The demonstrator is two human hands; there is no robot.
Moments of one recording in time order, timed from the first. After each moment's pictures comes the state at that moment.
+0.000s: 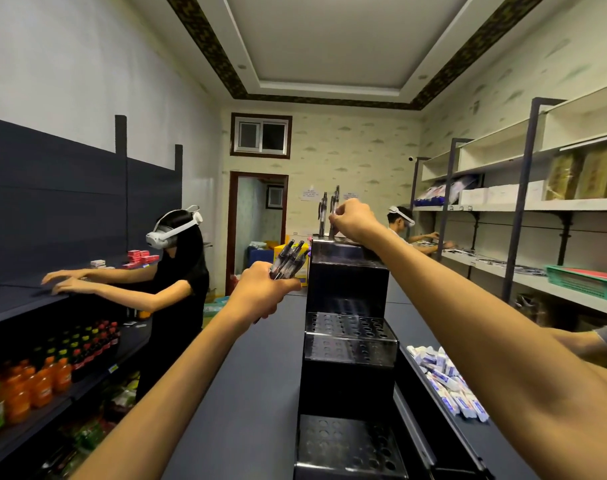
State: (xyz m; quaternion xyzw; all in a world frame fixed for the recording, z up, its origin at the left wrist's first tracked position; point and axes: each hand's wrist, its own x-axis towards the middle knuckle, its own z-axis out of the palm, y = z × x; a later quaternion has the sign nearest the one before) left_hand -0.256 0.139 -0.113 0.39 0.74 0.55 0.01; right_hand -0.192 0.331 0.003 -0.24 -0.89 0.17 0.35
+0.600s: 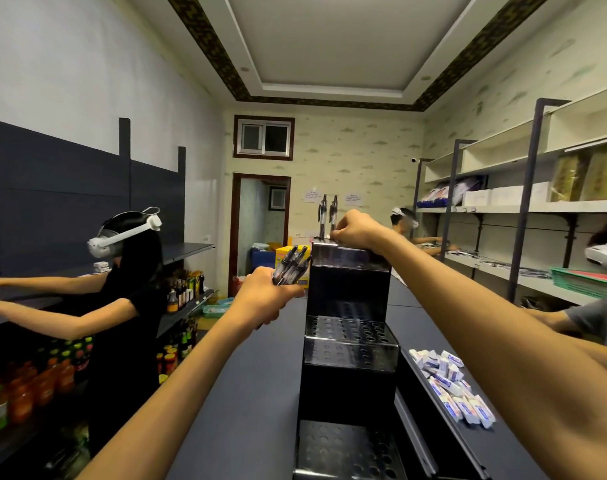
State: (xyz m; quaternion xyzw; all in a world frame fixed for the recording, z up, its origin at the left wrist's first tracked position) left_hand -0.253 0.142 -0.116 0.40 0.73 0.55 0.02; right_hand -0.177 0.330 0.001 -0.24 -0.93 0.14 0.25
